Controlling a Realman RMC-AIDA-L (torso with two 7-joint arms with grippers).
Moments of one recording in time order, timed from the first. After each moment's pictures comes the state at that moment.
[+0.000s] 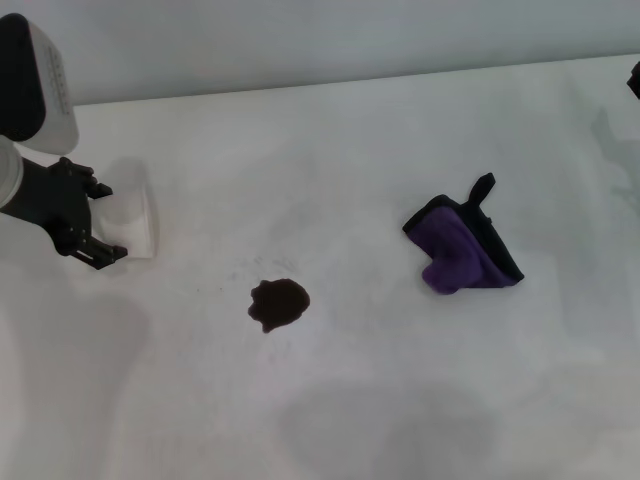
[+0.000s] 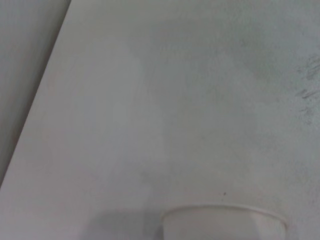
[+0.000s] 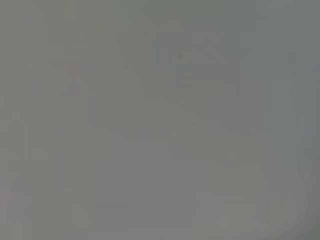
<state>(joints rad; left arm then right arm) -1.18 -2.07 2.85 -0.56 0.46 1.14 -1.10 0.54 2.02 -0.36 -0.01 2.33 0.91 -2.70</state>
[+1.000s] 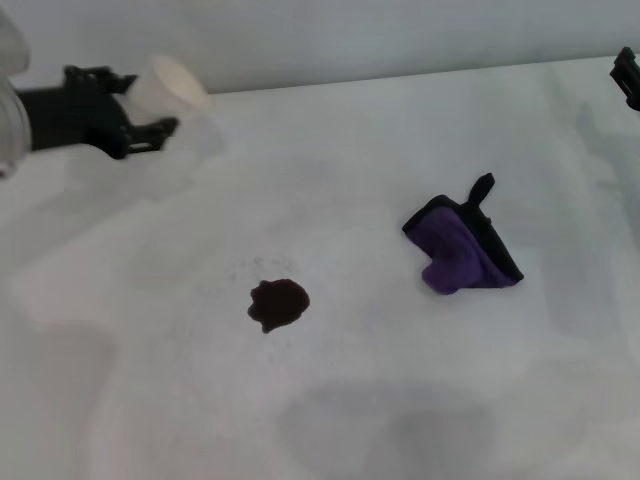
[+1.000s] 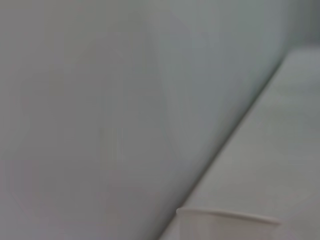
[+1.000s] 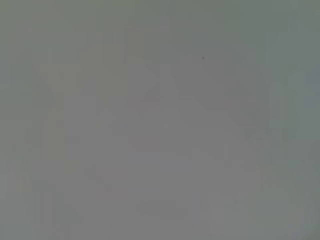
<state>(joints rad) -1.02 -2.08 2.85 -0.52 -0.26 1.16 -0.96 0.56 2.02 -0.37 0.00 2.33 0.91 -2.70</state>
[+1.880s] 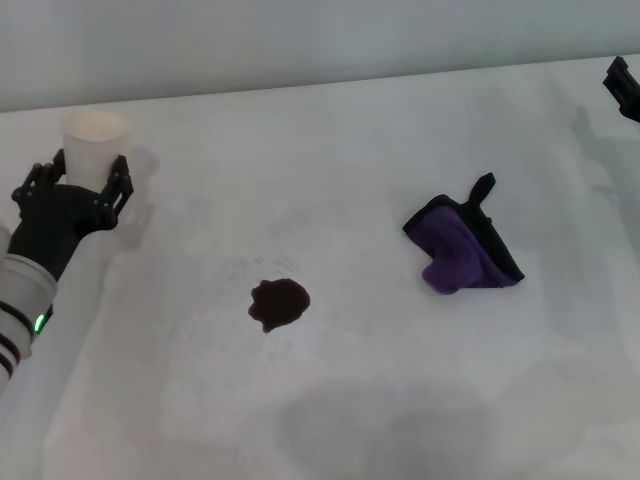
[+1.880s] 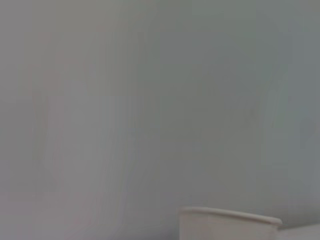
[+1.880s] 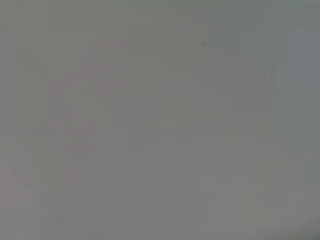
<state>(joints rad) -0.53 -2.09 2.82 0.24 -1.31 0.96 -0.08 0.56 2.02 -0.37 0.02 2.33 0.91 -2.70</state>
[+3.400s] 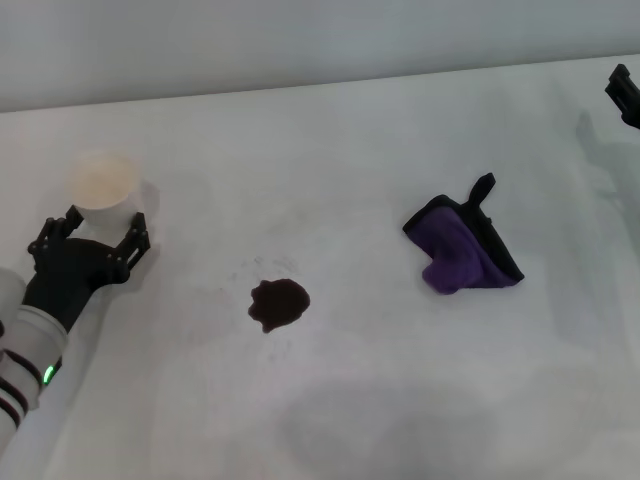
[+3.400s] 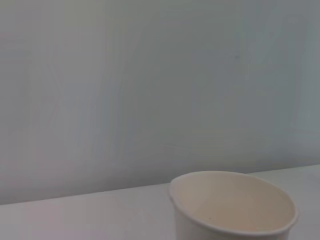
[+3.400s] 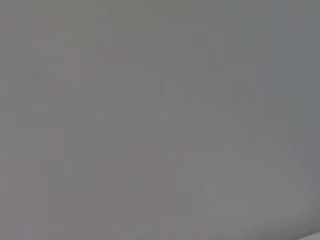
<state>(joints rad) -0.46 -2.09 2.84 0.28 -1.27 0.91 -0.07 0.55 2.02 -0.37 0.02 2.33 0.91 -2.70</state>
